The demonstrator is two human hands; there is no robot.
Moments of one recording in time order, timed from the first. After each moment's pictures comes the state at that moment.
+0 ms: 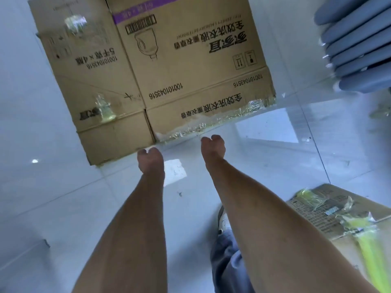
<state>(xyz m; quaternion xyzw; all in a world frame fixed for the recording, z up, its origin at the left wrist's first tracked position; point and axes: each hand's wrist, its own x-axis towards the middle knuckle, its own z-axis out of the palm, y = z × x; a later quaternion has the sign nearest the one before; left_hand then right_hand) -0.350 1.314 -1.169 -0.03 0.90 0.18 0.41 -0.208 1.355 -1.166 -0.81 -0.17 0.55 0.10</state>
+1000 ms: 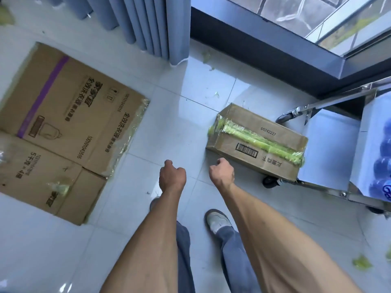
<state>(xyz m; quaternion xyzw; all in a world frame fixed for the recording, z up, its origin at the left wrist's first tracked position) -0.112 1.179 -0.925 0.55 0.68 -0.17 0.44 0.003 1.104 -0.911 -0.91 0.03 0.41 0.09</state>
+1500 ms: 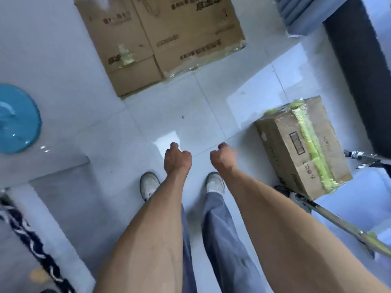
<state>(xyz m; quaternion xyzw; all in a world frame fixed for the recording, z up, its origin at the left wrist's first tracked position) -0.283 0.992 -0.904 0.30 0.85 -0.04 0.44 -0.152 1.006 -0.902 -0.81 -0.36 0.46 -0.09</state>
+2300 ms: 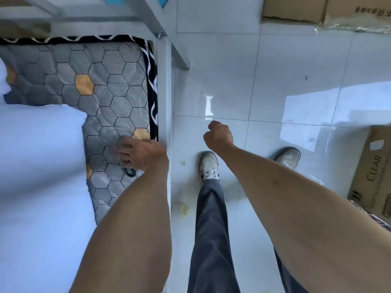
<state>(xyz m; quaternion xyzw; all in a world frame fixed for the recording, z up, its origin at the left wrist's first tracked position) -0.627 0.625 -0.898 -0.10 0.99 -0.06 0.08 -0.505 0.754 -0.910 -0.57 -0.62 0.49 -0.24</state>
